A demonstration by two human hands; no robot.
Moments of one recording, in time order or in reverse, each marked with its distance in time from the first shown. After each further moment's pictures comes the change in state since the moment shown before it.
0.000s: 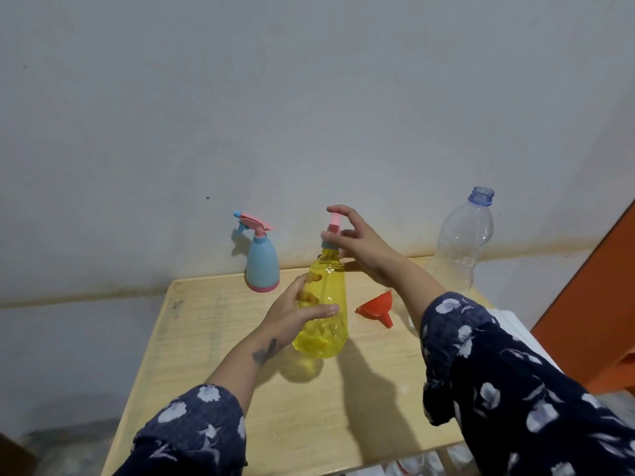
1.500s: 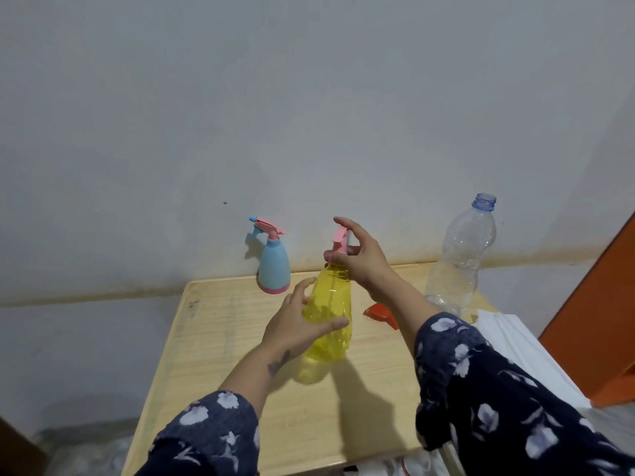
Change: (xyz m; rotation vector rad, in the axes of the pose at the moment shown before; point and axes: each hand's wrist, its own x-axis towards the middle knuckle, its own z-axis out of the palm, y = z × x) left_hand -0.019 -0.016 -0.002 0.307 0.156 0.007; right_hand -0.021 0.003 0.038 -0.024 0.241 -0.064
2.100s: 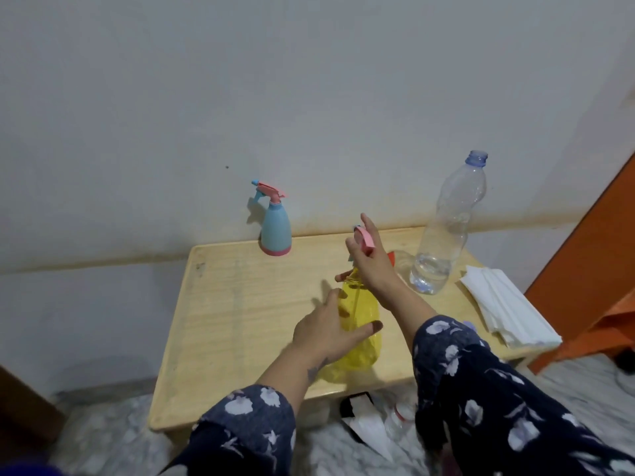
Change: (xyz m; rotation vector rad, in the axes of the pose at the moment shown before) left_hand -0.077 -0.001 0.046 0.390 -0.117 0.002; right_hand -0.067 0.056 0.008 -0.078 0.059 -0.006
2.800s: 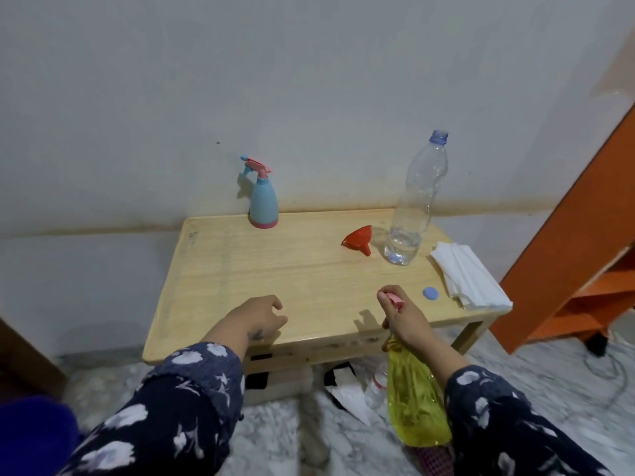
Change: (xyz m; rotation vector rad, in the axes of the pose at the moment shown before) left_hand -0.041 -0.063 -0.006 0.168 -0.214 -0.246; right_hand -0.139 0.077 -0.085 -0.309 -0.019 0.285
